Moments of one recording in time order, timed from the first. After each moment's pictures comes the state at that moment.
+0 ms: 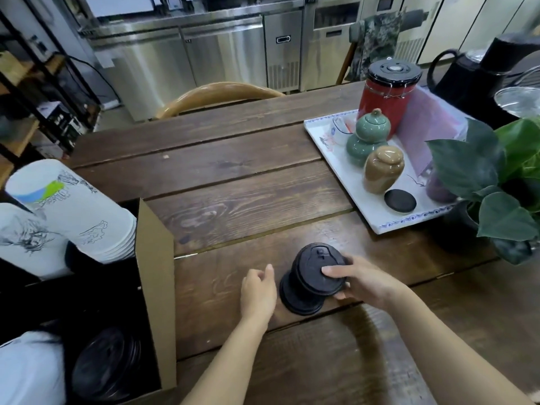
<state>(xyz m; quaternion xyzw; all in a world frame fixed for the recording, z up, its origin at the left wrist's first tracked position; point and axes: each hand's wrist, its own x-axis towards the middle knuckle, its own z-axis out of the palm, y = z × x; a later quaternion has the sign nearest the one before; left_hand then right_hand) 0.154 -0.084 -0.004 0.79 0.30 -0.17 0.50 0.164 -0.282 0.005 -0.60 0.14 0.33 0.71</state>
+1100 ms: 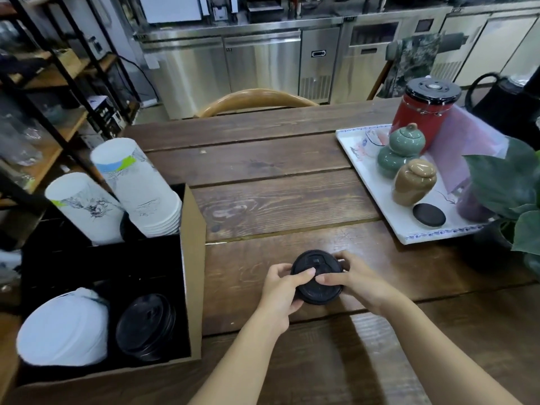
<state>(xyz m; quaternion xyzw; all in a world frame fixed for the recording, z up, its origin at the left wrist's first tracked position) 0.128 -0.071 0.032 0.56 0.32 -0.20 0.73 0.156 -0.228 0.021 -0.71 0.10 0.28 0.64</state>
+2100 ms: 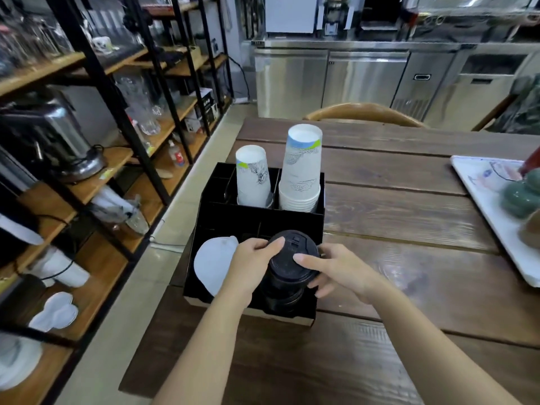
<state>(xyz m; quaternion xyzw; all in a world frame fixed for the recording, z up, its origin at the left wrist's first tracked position) 0.045 0.170 0.091 0.70 0.29 -0.01 0.65 0.105 0.010 0.097 -0.77 -0.11 0.37 0.51</state>
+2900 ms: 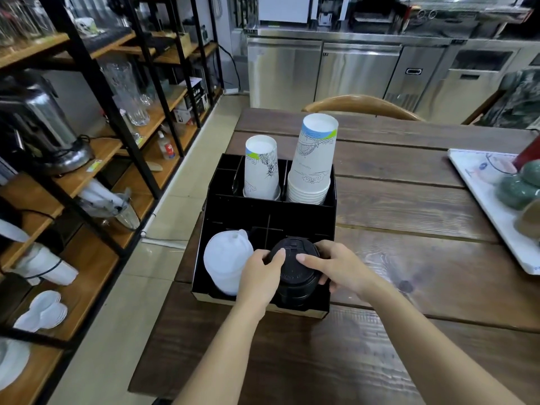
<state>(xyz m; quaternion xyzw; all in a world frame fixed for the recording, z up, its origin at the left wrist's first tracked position) 0.028 0.177 0.059 0.75 0.31 -0.03 0.59 0.097 0.034 0.071 -0.84 -0.09 0.30 0.44</state>
